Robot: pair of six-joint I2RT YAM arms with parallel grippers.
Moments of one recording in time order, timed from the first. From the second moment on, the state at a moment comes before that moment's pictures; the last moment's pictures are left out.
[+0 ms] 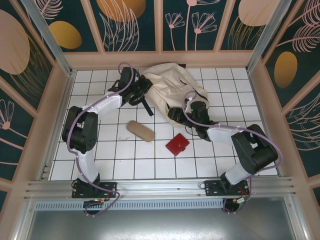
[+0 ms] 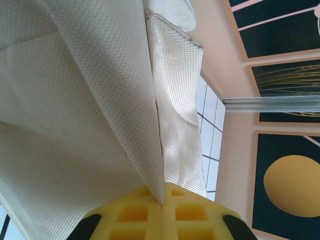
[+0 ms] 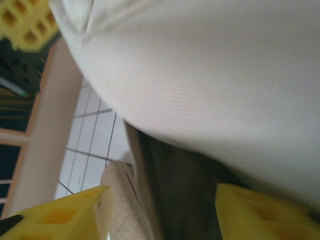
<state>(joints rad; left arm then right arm) -0.39 1.91 1.39 -0.01 0.34 -1.14 0.49 1.54 0.63 0.47 -0.36 0.81</state>
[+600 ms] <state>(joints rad) -0.39 1.89 1.39 -0.01 0.36 -1.04 0.38 1.56 0.76 0.48 -0.48 0.73</state>
